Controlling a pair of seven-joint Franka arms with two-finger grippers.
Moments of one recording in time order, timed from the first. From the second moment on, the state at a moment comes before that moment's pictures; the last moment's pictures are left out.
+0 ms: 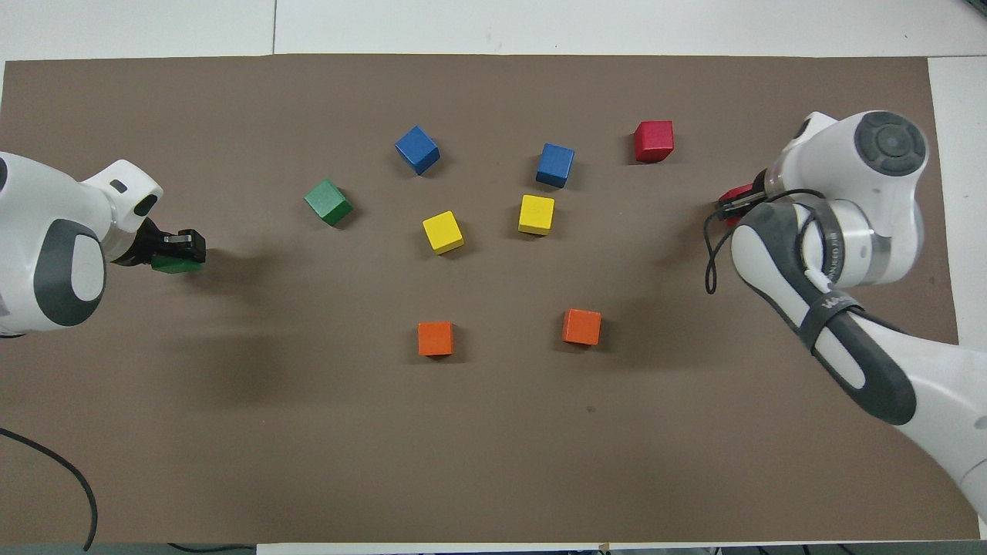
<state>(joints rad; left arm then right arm) 0.14 0.29 -0.09 -1.99 0.02 2.24 0.00 -0.06 0.40 0.03 -1.85 -0.07 2.30 -0.17</state>
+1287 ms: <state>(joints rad) 0.00 0.39 -0.11 -1.57 0.02 1.97 -0.39 -0.06 0.40 0.04 -1.67 -0.07 2.06 0.07</state>
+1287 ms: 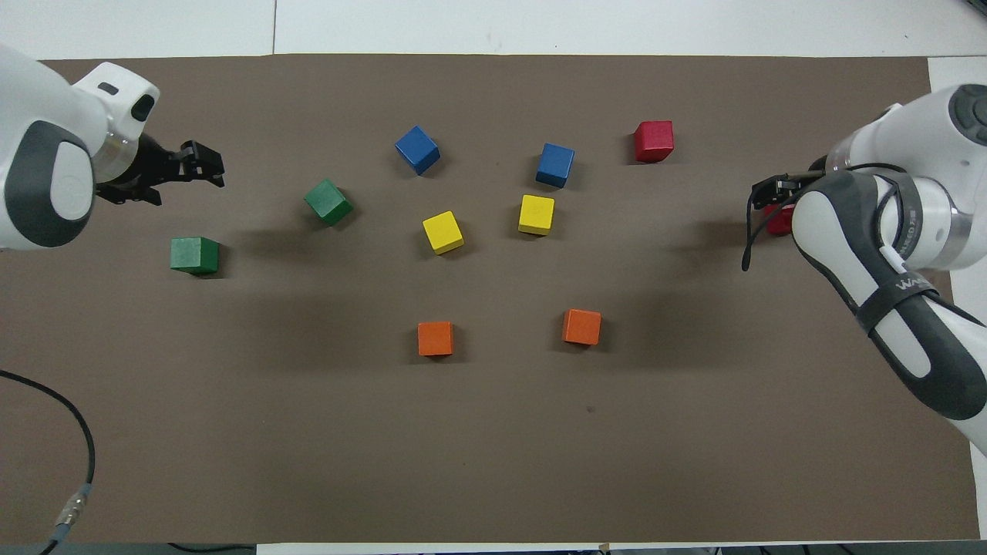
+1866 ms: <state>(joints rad) -0.17 0.57 -0.09 -1.49 0.08 2.11 -0.89 0.12 0.66 0.05 -1.24 -0.11 1.94 0.41</state>
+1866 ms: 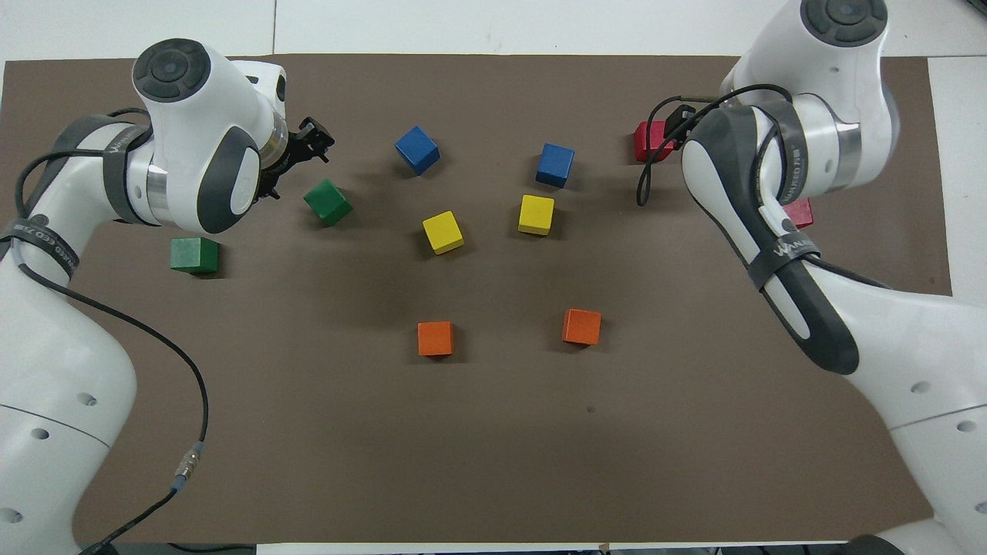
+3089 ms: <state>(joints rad) -0.16 0.41 -0.07 -1.64 0.10 1.97 -0.61 0.14 0.90 0.06 -1.11 -0.11 2.16 0.47</state>
